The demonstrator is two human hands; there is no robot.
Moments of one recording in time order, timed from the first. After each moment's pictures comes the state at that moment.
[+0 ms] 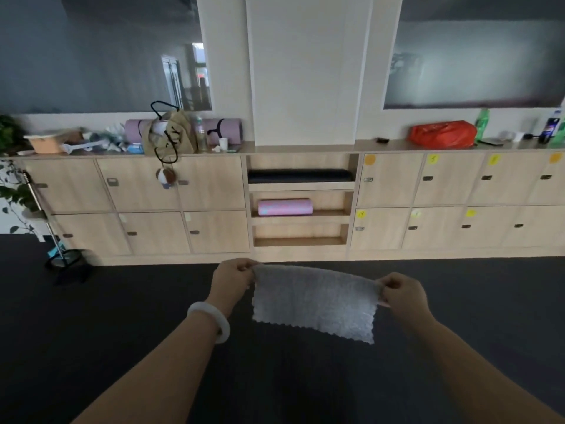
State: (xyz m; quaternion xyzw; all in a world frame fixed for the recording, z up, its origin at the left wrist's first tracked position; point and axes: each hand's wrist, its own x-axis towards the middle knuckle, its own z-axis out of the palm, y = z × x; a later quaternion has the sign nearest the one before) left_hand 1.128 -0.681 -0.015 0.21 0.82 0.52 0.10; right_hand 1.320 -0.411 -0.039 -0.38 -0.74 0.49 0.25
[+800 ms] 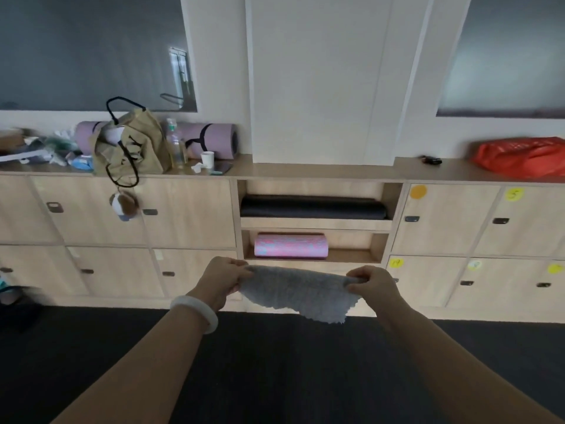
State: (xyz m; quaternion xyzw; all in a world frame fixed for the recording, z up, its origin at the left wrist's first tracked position) left_hand 0.643 -0.387 -0.003 0.05 0.80 0.57 0.18; right_hand 0.800 -0.136 -0.029 -0.28 -0.79 0.52 0.18
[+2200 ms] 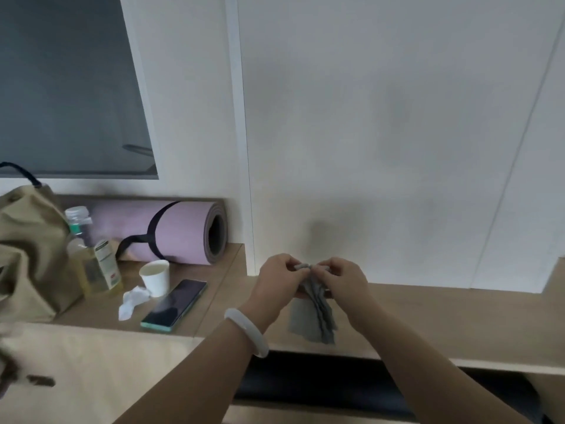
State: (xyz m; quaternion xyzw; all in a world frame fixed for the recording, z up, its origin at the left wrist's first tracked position) left_hand 0.038 0.004 0.084 0.20 0.76 0.61 0.10; right_hand 0.097 0.131 0.069 -0.17 -0.77 0.58 0.23
